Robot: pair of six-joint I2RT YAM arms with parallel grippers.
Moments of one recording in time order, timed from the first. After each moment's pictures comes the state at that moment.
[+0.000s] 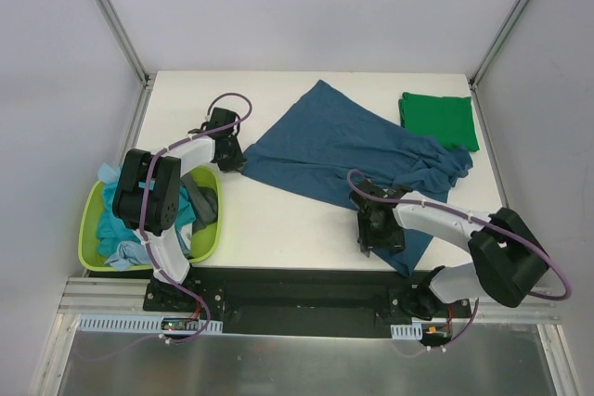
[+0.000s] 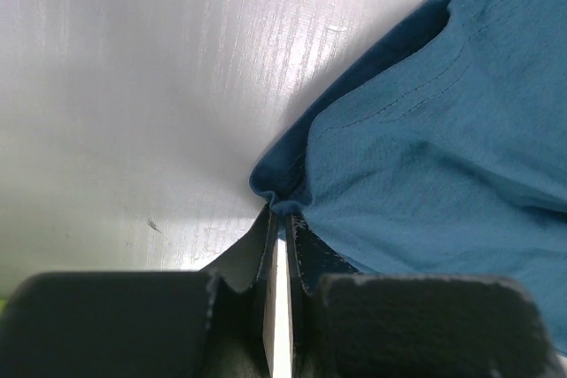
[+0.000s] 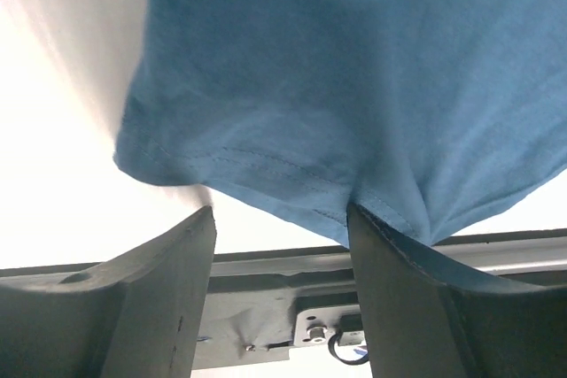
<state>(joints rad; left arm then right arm) -0.23 1.81 1.11 -0.39 0.02 -0.58 0.75 1.36 0.69 -0.89 0.15 0.69</state>
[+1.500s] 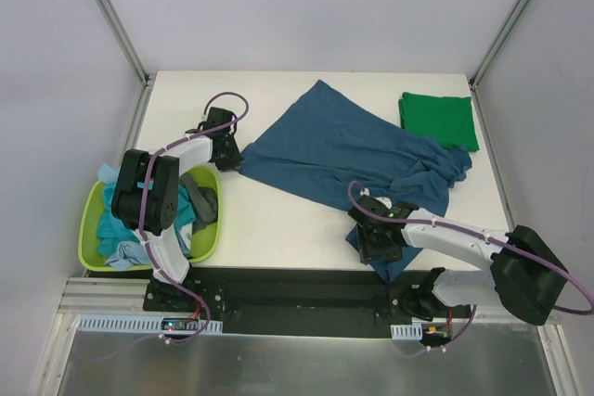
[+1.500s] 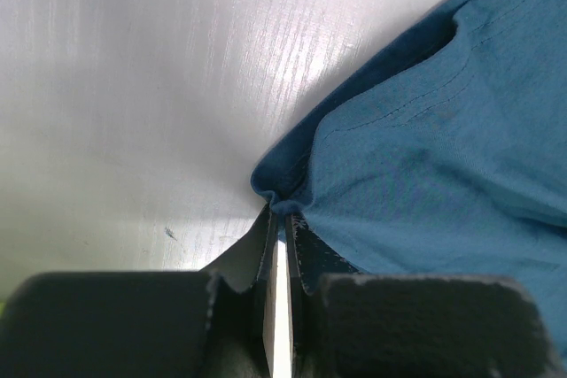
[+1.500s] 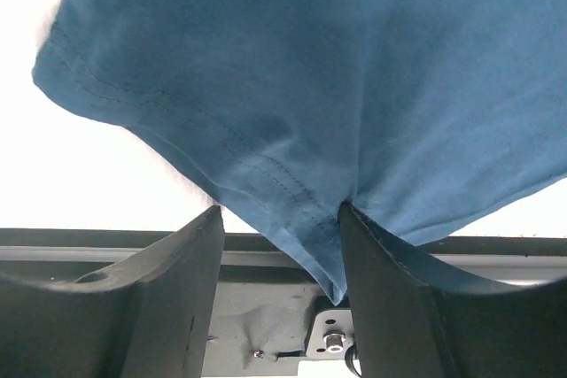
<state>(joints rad) -0.21 1.81 1.10 -0.38 0.02 -0.58 0.87 1.22 0.60 -0.83 0.14 0.77</state>
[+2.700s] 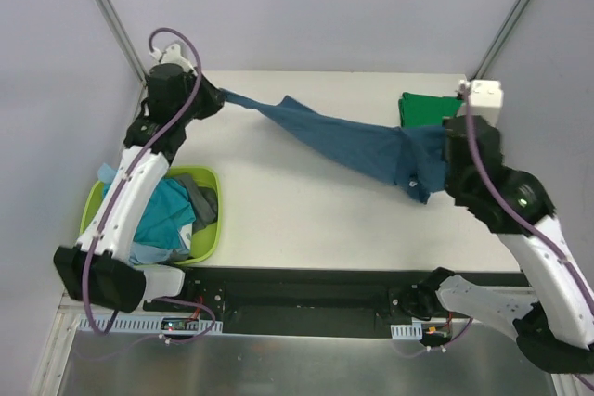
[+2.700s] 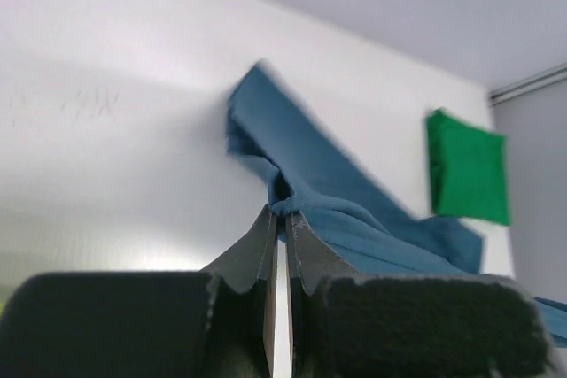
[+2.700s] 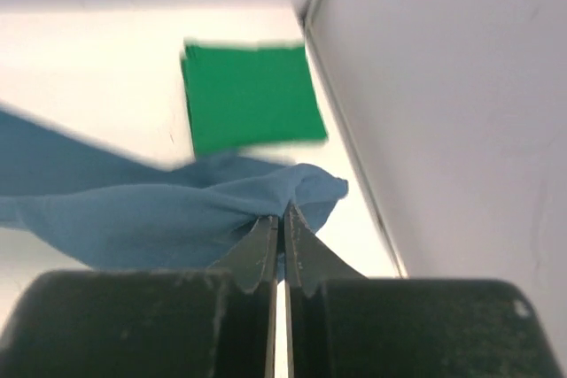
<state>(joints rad) -0.19 1.32 1.30 -0.41 0.05 -0.58 0.65 0.99 1.41 -0.99 0.95 0.20</state>
